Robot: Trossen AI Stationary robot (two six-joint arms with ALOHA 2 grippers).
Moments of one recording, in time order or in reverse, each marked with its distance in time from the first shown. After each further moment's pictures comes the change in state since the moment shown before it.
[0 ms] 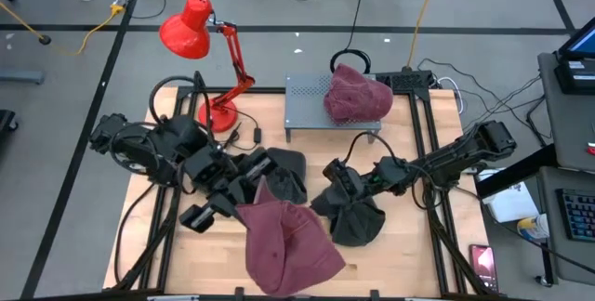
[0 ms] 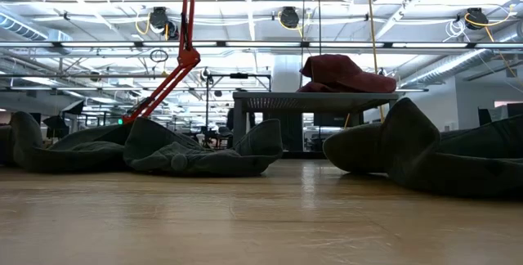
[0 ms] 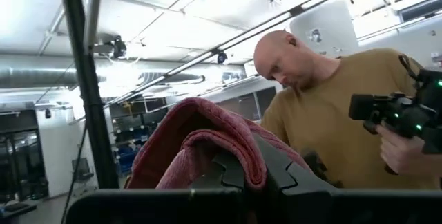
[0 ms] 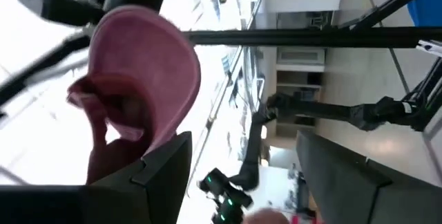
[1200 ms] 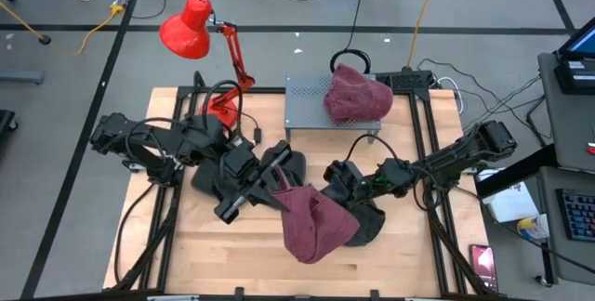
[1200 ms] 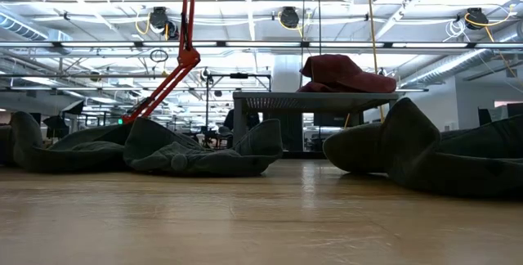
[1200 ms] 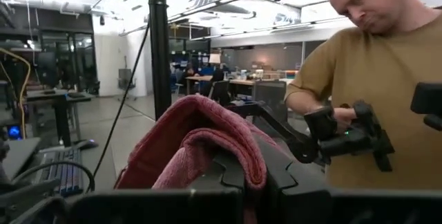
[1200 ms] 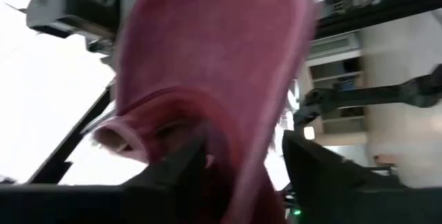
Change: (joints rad) left arm 0.072 0.001 0.000 -0.296 -0.149 -0.042; right arm 0.021 0.000 0.000 0.047 0.084 0.247
